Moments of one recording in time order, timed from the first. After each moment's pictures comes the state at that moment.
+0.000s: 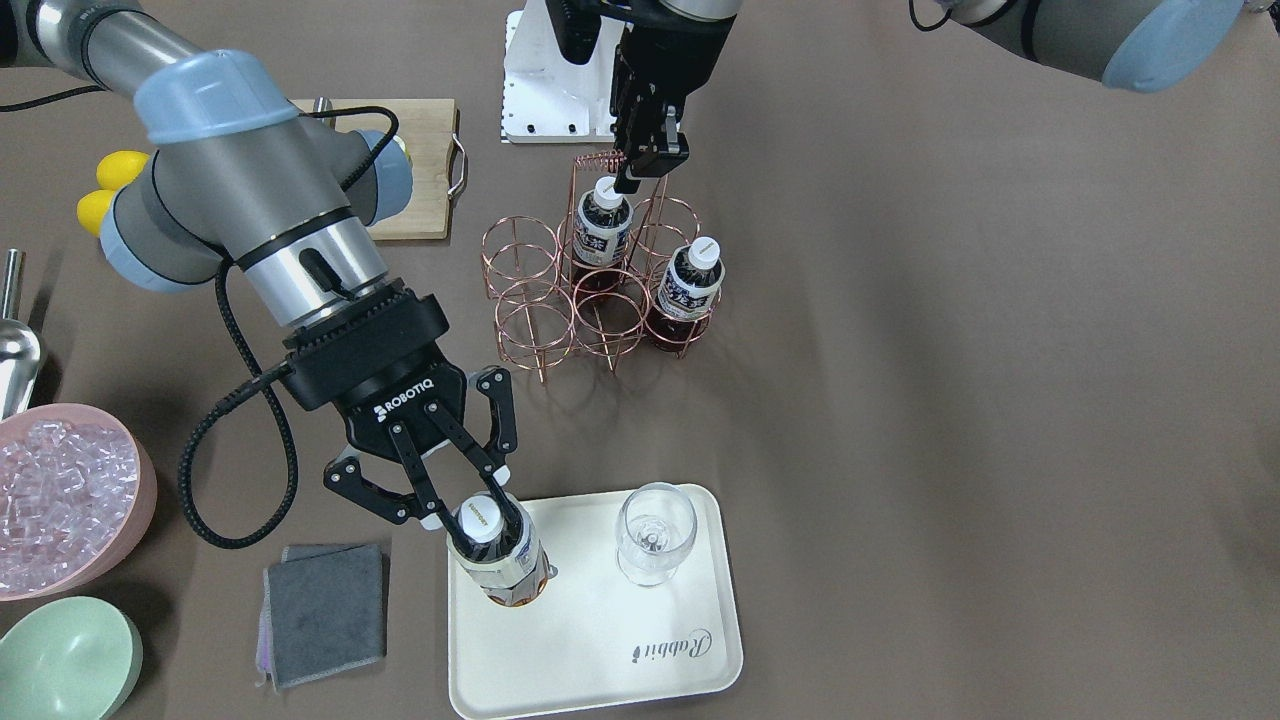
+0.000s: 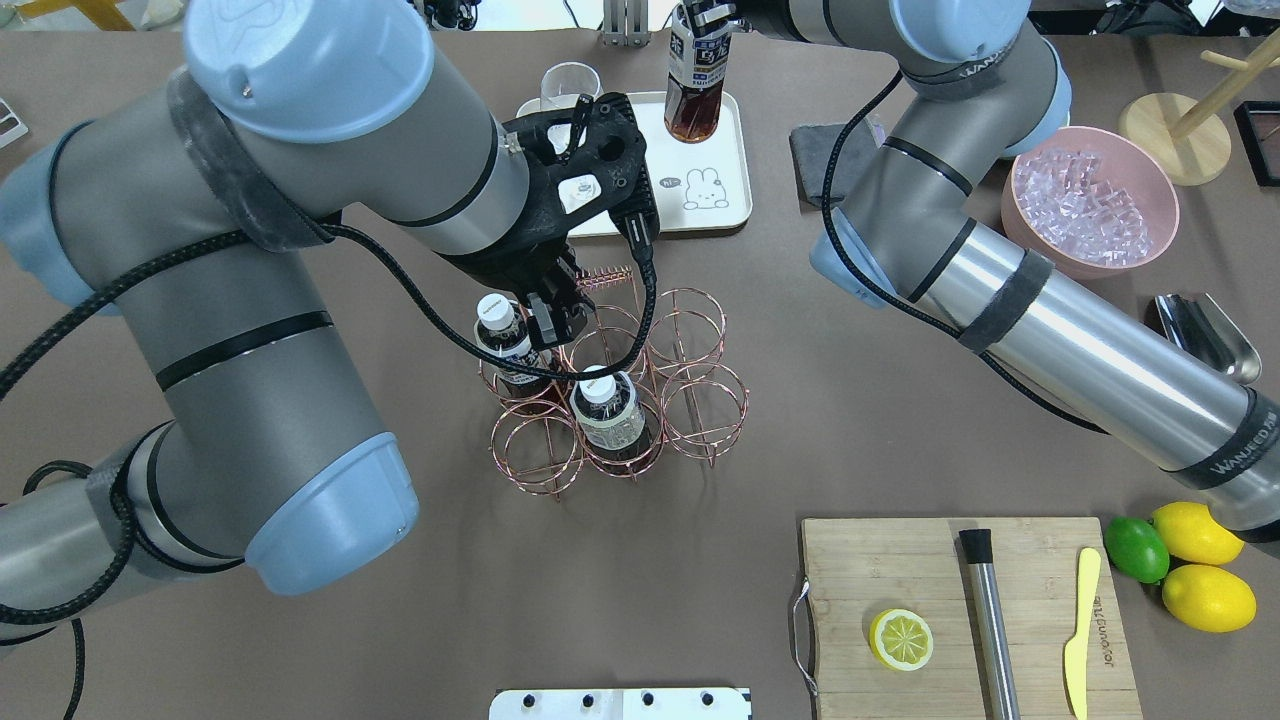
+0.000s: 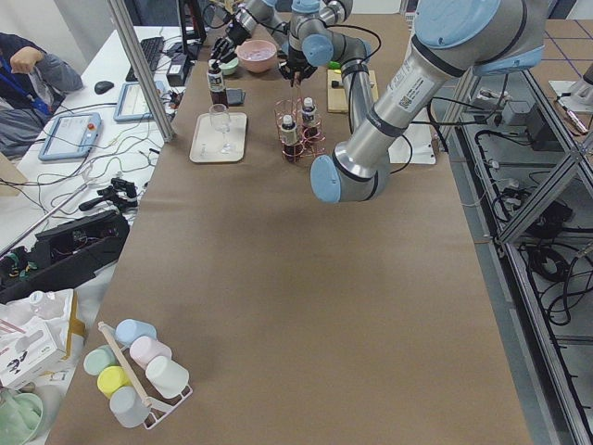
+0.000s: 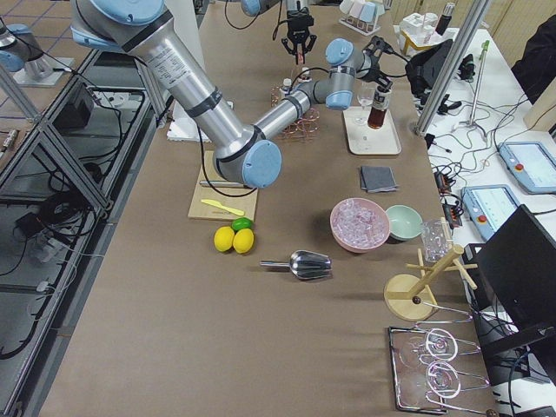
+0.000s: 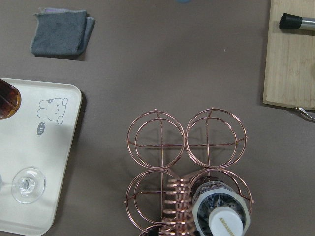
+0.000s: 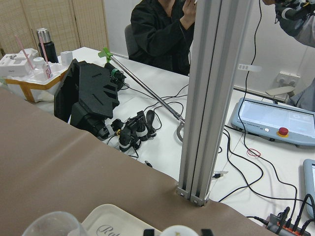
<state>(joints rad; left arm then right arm) -0.64 -2.40 -1.97 -1.36 -1.98 0.15 0.86 -0.79 1.39 -0.72 1.66 0.60</state>
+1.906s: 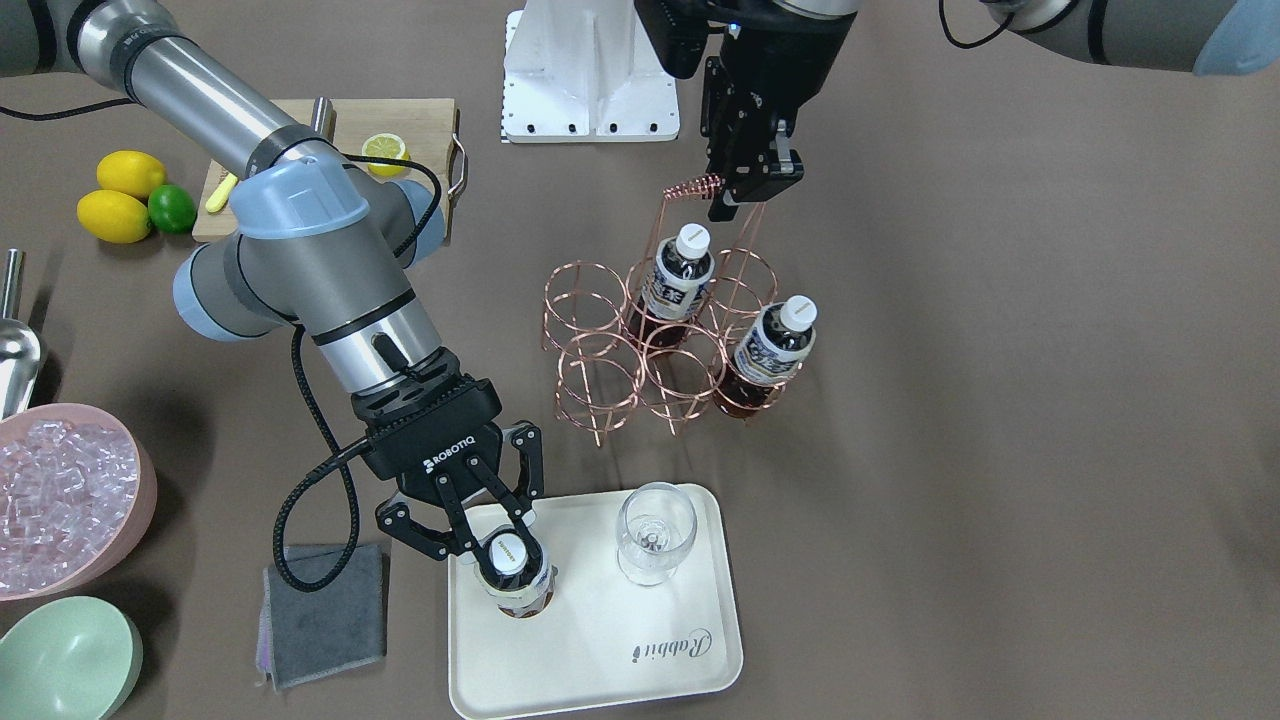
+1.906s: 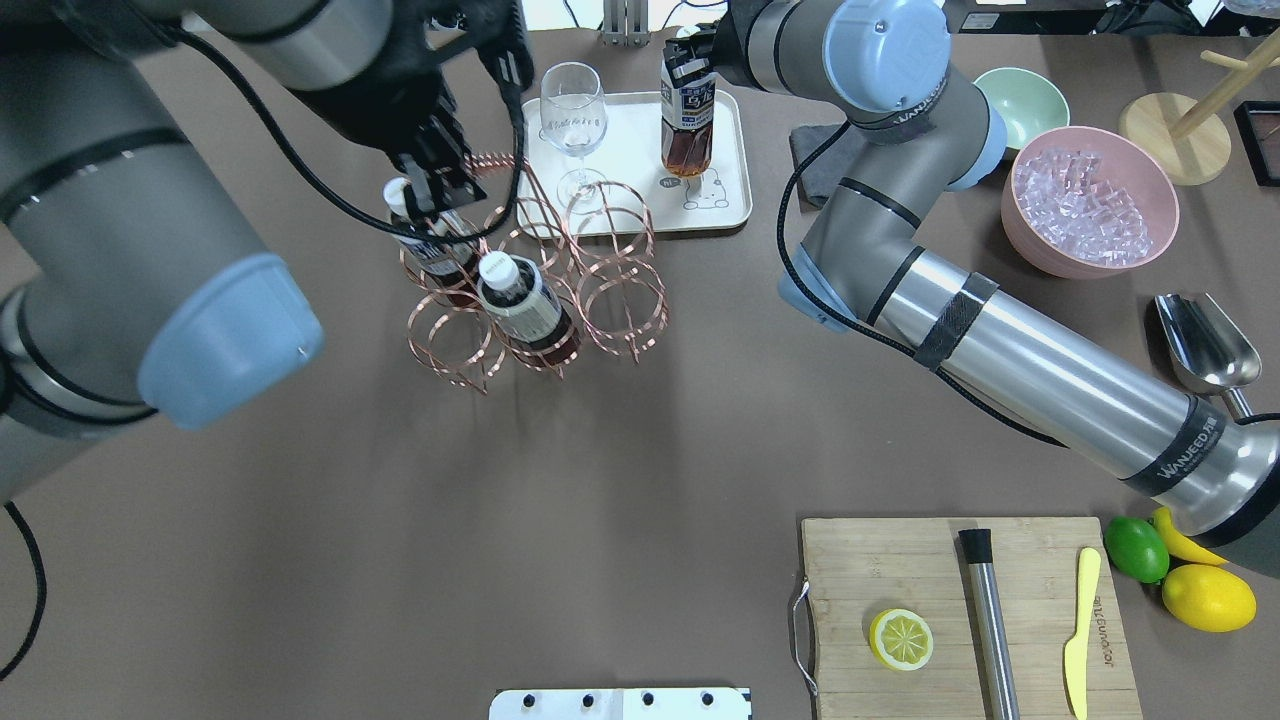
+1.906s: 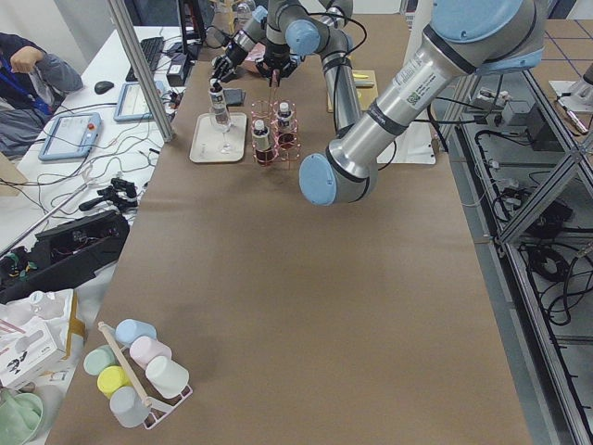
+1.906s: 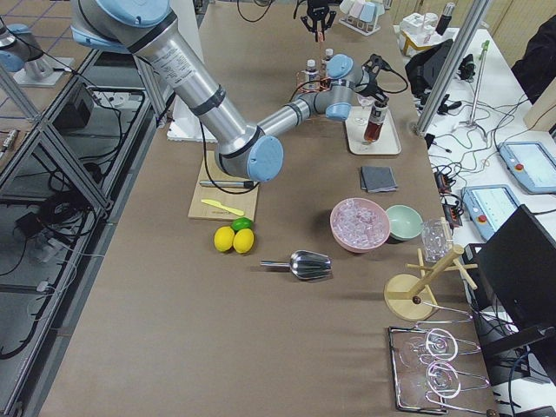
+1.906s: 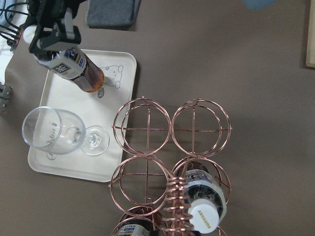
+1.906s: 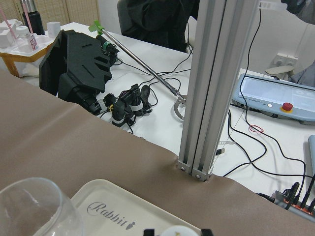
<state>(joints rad) -0.84 -2.40 -1.98 -1.23 -2.08 0.30 0.81 -0.75 1.23 -0.66 1.62 0.60</state>
